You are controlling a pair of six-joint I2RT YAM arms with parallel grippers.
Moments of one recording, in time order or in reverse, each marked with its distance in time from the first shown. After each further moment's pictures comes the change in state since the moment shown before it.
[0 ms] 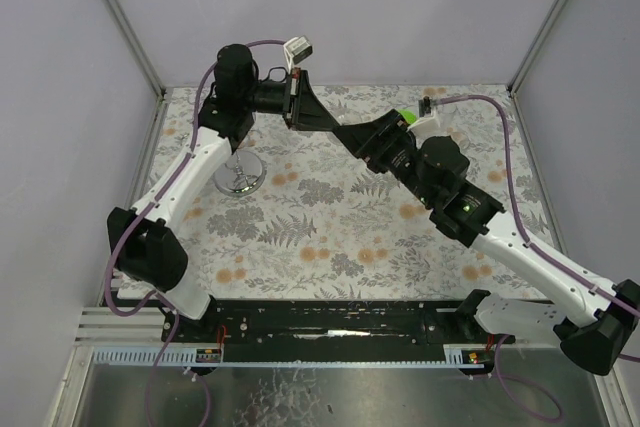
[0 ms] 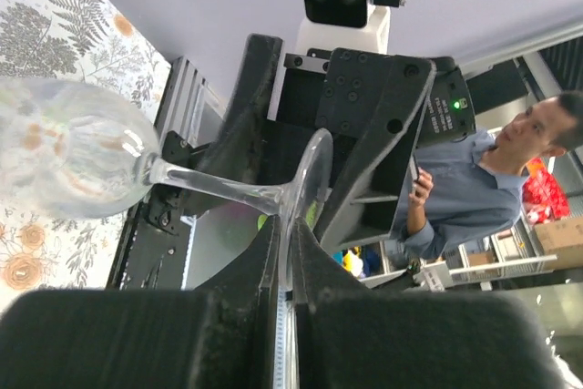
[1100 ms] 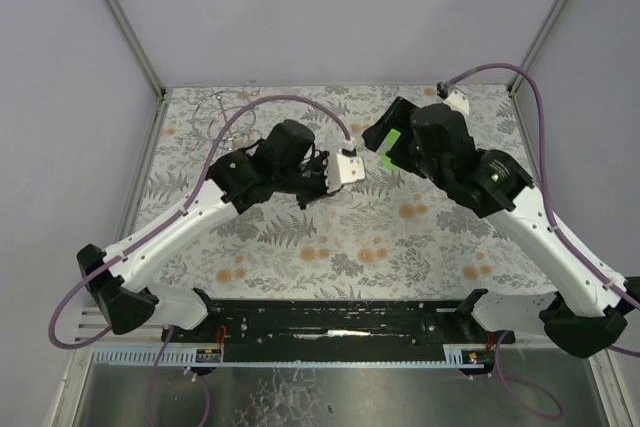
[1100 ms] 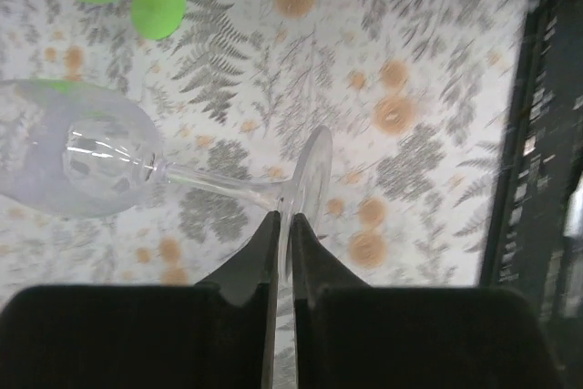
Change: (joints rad) left arm -0.451 -0.207 -0.061 -0.875 -0.921 1.597; right arm -0.015 0.102 0.446 -0.861 0.274 -0.108
